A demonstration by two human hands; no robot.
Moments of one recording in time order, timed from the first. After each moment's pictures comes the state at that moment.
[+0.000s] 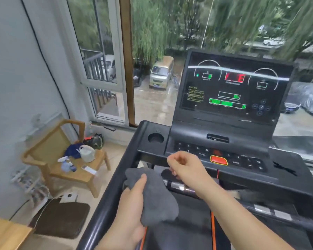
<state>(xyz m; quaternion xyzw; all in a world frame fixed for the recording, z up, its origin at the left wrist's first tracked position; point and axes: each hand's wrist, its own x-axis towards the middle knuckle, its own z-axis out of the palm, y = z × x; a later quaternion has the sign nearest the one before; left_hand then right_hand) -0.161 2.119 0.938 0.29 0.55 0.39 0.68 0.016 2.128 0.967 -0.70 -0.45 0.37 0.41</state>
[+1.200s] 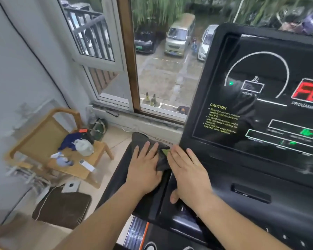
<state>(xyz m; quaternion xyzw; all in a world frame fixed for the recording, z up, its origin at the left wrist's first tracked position) 0.008 2.469 0.835 0.88 0.46 -0.07 0.08 0.162 2.389 0.895 -0.66 -0.74 0.05 -0.13</state>
